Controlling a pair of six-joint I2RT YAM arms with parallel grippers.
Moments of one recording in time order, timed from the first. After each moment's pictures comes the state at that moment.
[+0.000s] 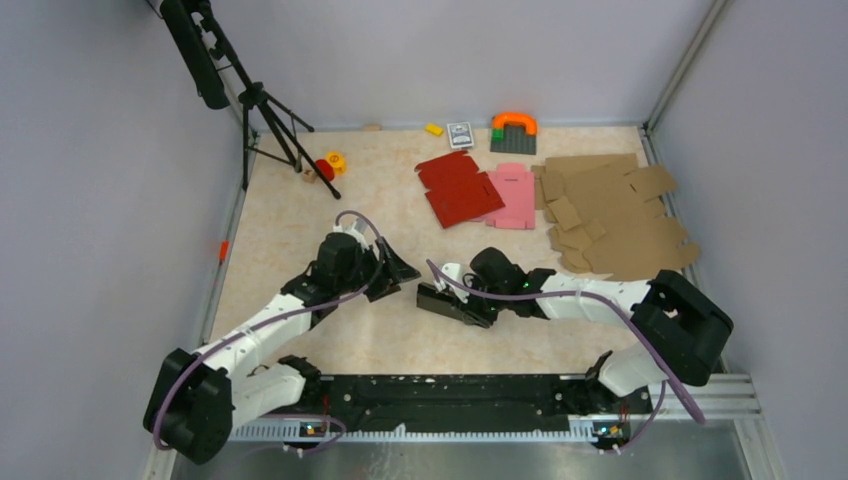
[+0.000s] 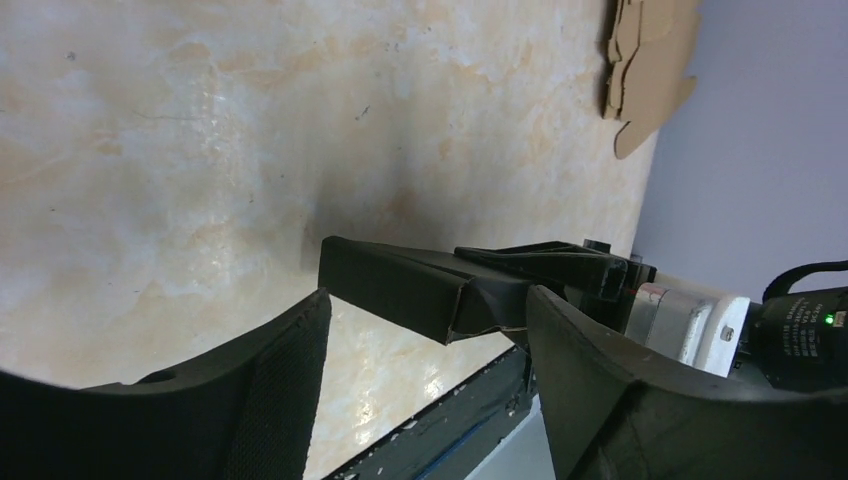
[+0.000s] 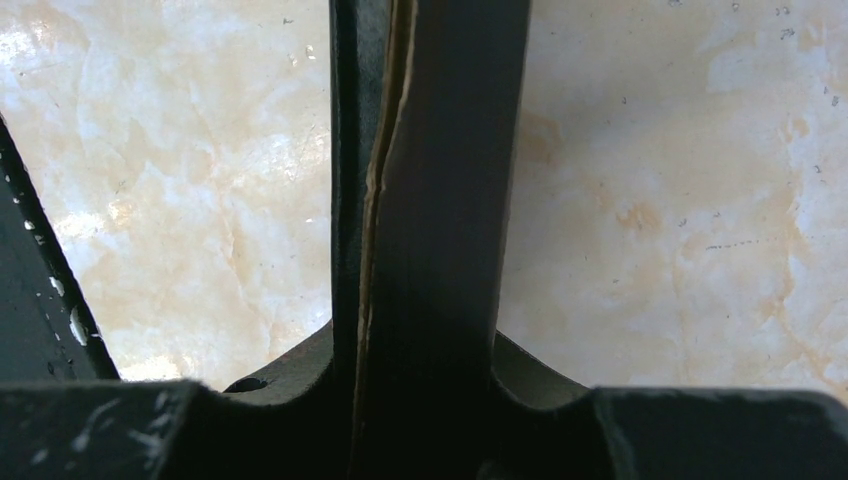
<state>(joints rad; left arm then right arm) -0.48 1.06 0.53 -0.11 0.31 -0.95 0.89 1.44 0.68 -0.16 -0.25 -0.33</state>
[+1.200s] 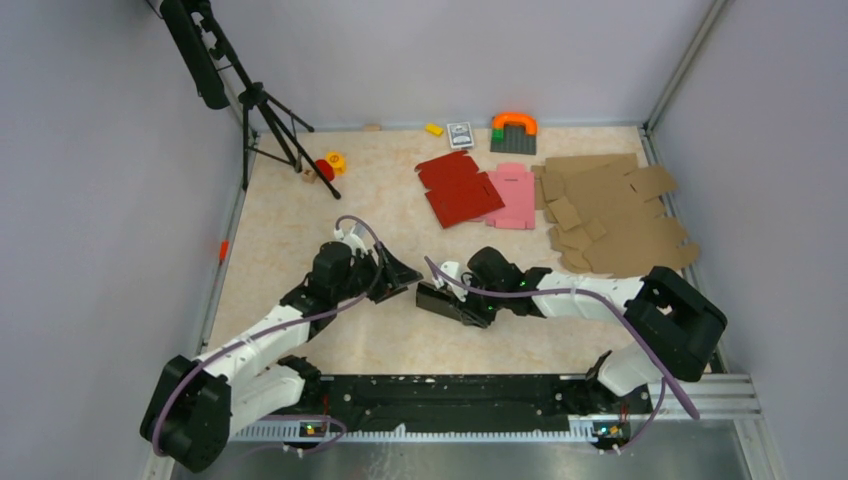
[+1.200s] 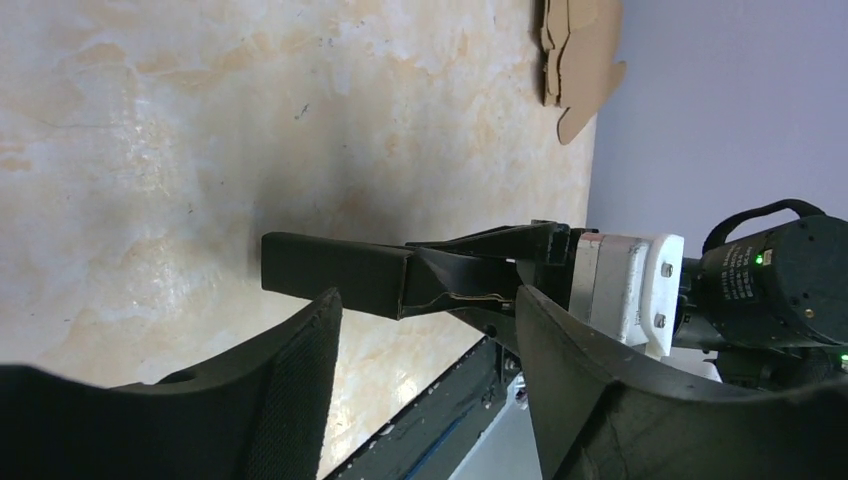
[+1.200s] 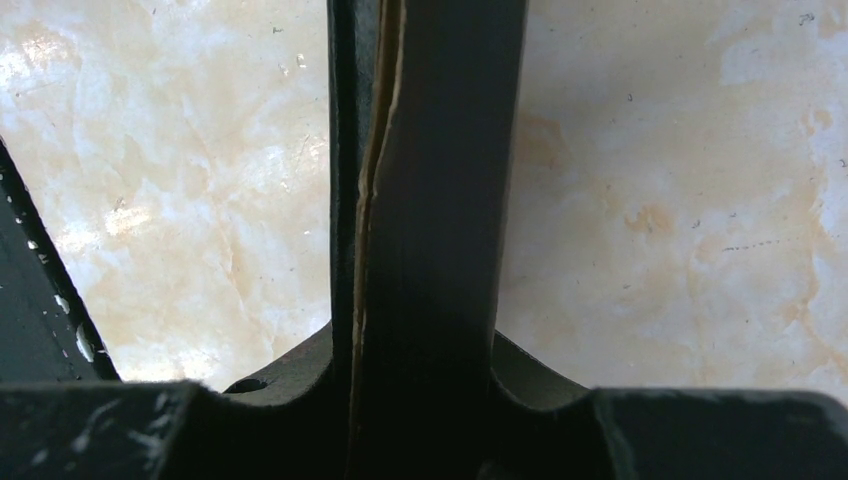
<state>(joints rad) -0.48 1.01 0.40 0.12 0.38 -1.02 0.89 1.48 0.69 -0.16 -0.25 -0.29</state>
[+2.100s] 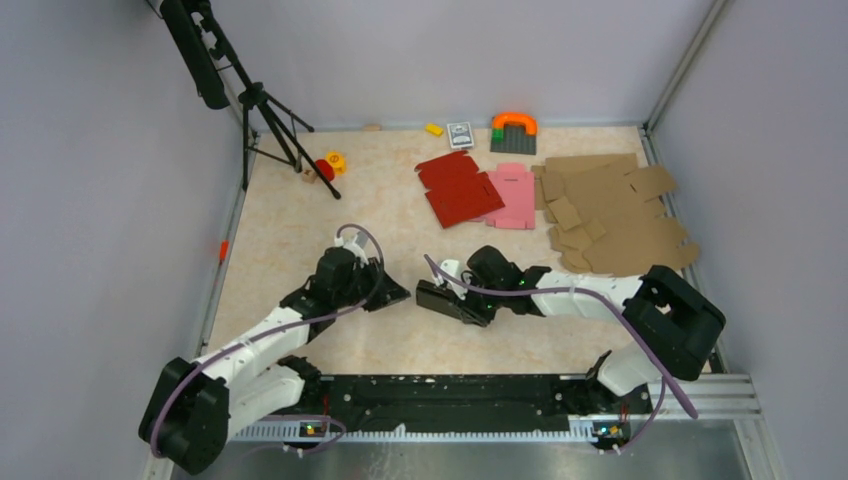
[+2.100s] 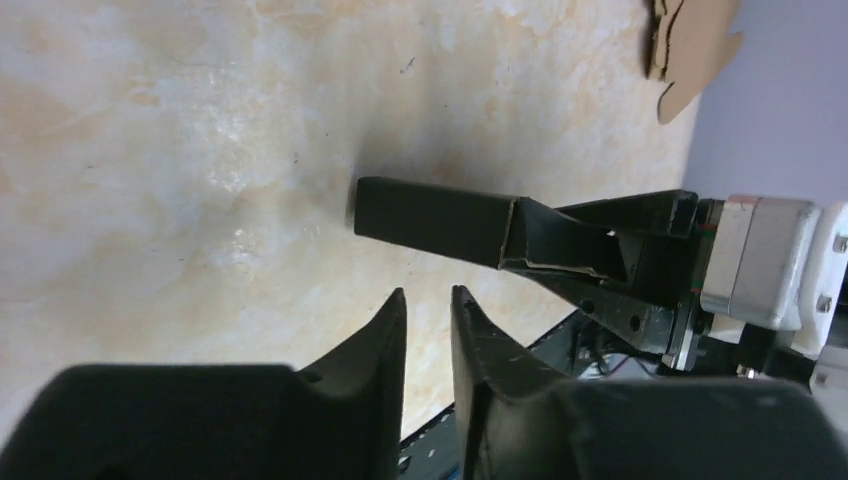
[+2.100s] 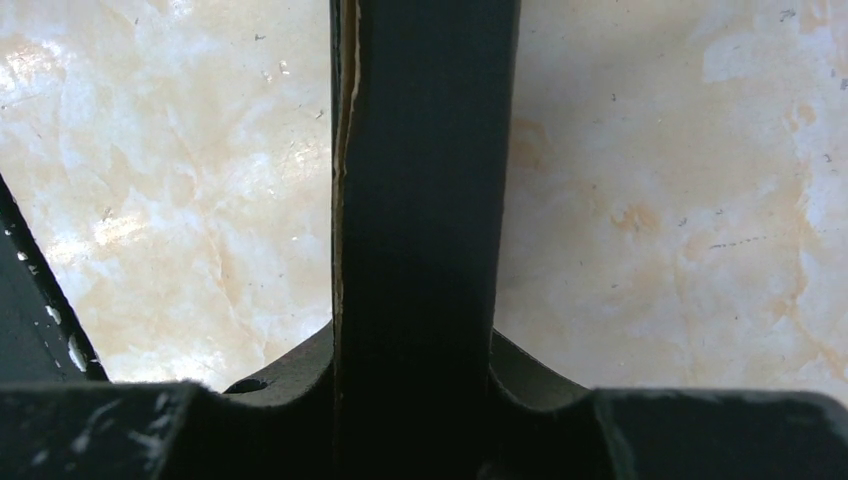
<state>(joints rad) -0.49 1.01 0.37 0.04 0.34 -0.93 0.89 1.48 0.69 -0.16 -0.25 -0.27</state>
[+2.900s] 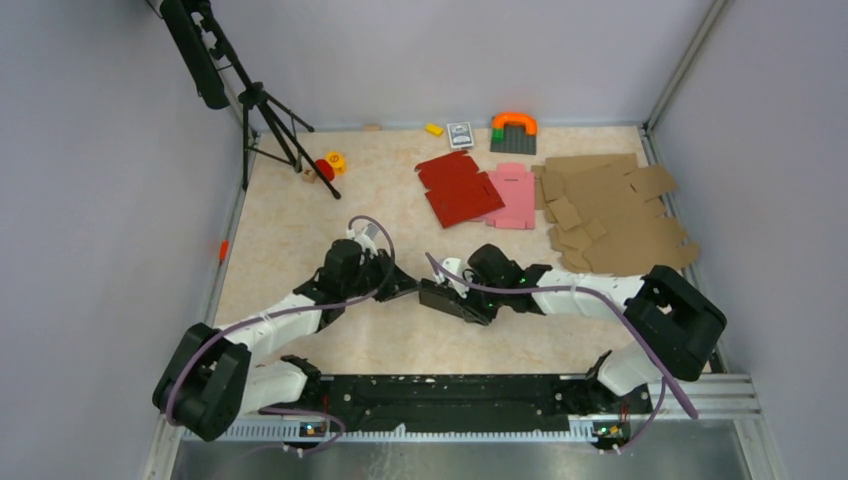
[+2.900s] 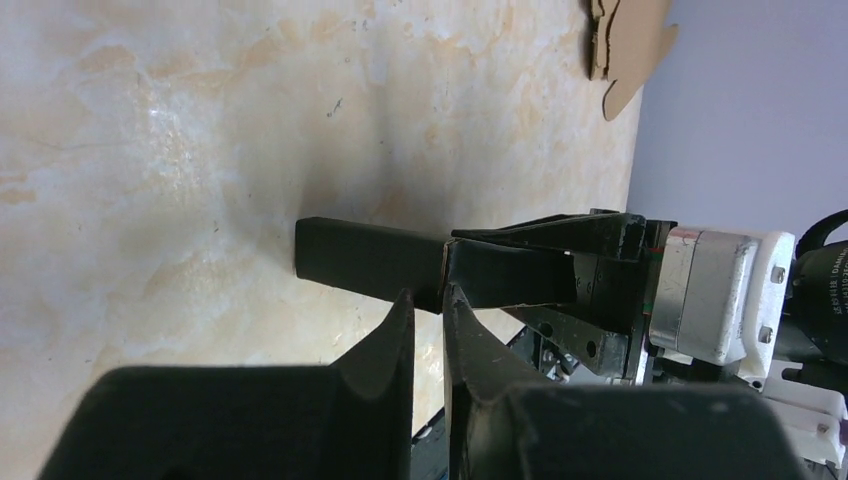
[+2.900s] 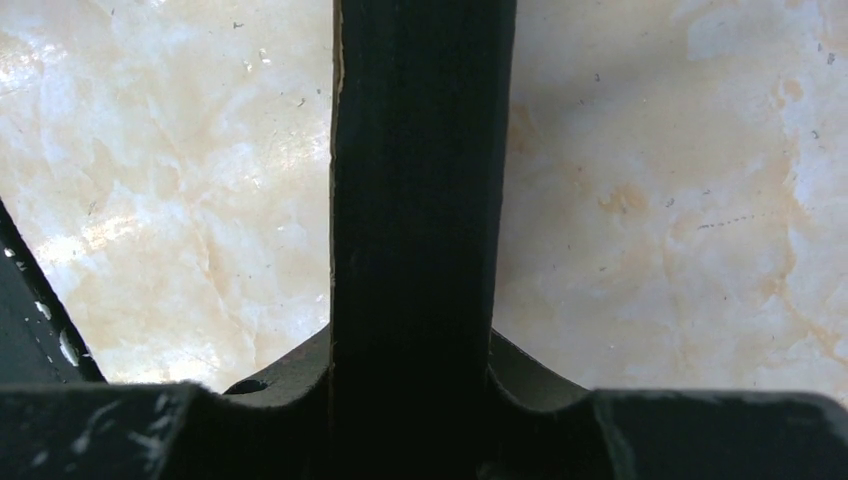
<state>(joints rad) -0.49 1.17 0.40 0.19 0.42 -0.96 0.89 1.48 0.71 -0.19 -0.23 -0.27</state>
